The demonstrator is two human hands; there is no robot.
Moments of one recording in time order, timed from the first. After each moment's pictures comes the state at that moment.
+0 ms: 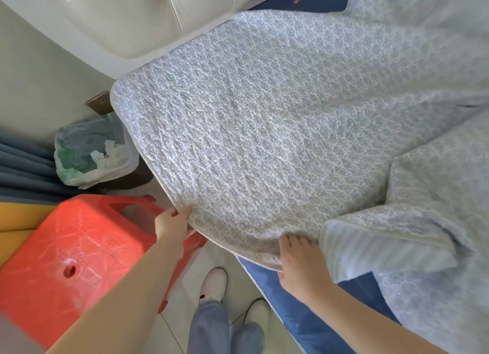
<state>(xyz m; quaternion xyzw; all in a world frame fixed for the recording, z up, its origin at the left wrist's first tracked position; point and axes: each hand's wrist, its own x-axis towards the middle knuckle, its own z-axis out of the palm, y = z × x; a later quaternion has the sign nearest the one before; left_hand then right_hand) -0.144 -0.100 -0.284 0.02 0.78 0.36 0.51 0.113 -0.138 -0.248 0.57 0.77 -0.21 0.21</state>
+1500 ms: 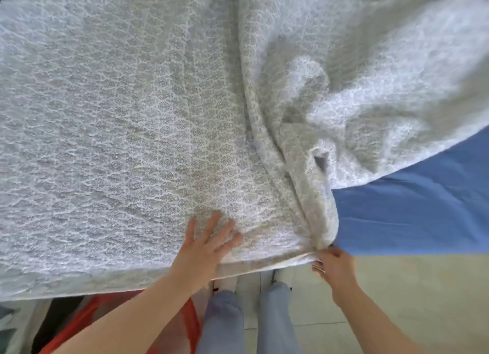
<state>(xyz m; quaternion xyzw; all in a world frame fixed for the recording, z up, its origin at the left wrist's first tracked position) -0.038 -0.120 -0.307 0.97 0.04 -0.23 0.11 0.160 -0.340 -0.255 0.85 -0.23 -0.35 -0.33</state>
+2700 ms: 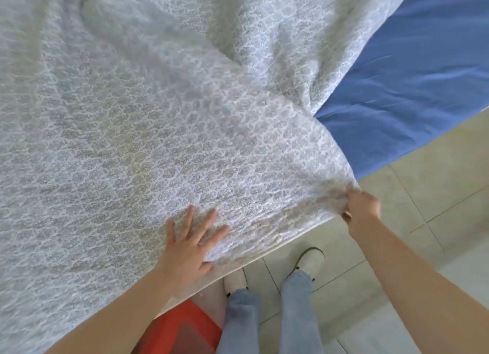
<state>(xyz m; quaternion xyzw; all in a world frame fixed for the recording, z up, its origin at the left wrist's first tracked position) 0.026 -0.136 -0.299 0.96 -0.09 -0.26 0.03 0.228 -0.449 -0.234 0.73 -0.45 -0.20 -0.47</state>
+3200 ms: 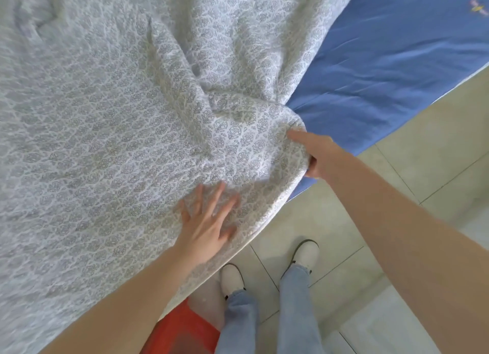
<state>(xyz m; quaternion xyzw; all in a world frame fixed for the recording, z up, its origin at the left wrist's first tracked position) 0.115 -0.206 -0.297 0.97 -0.07 -0.22 0.10 0.310 -0.420 -0.205 0.65 -0.36 -0.31 -0.60</state>
